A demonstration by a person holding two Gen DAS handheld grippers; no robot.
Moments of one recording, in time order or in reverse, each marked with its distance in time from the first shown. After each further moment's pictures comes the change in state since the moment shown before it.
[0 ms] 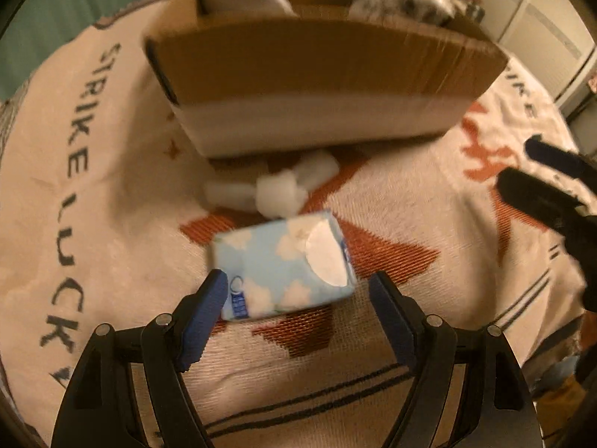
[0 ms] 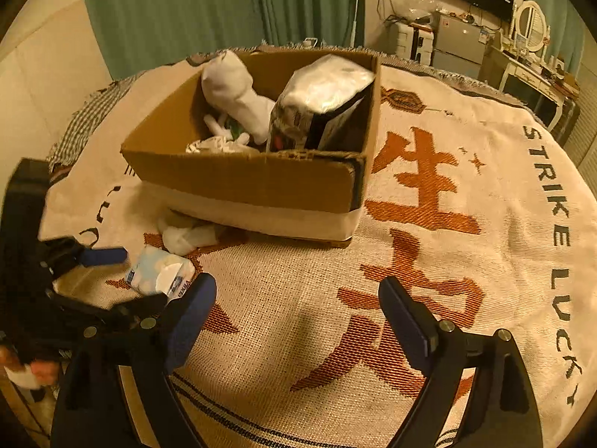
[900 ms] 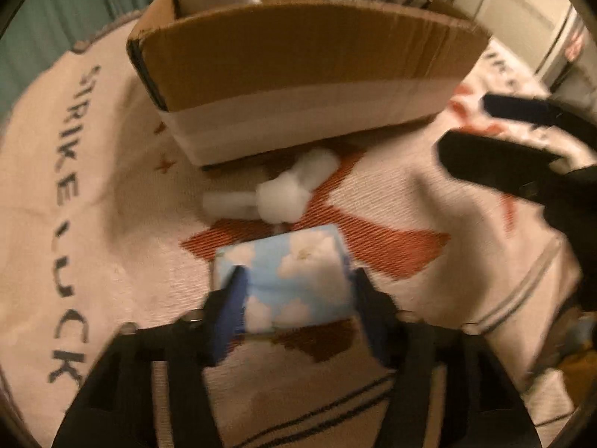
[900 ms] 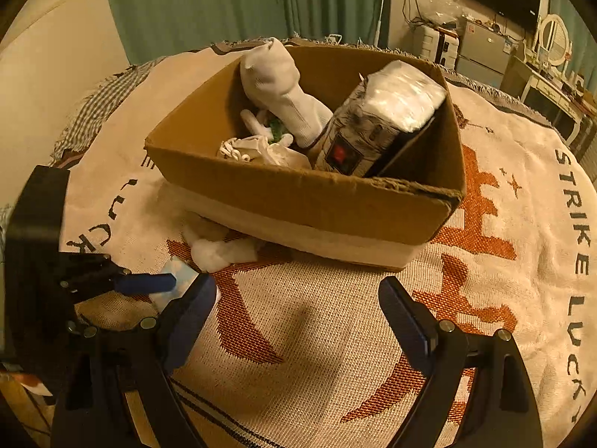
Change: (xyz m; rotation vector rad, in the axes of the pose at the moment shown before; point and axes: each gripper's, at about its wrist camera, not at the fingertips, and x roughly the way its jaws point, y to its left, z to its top) left arm 0.002 0.006 -0.009 0.122 -0.049 -0.010; right arm 0.019 0.040 0.019 -0.068 0.009 0.028
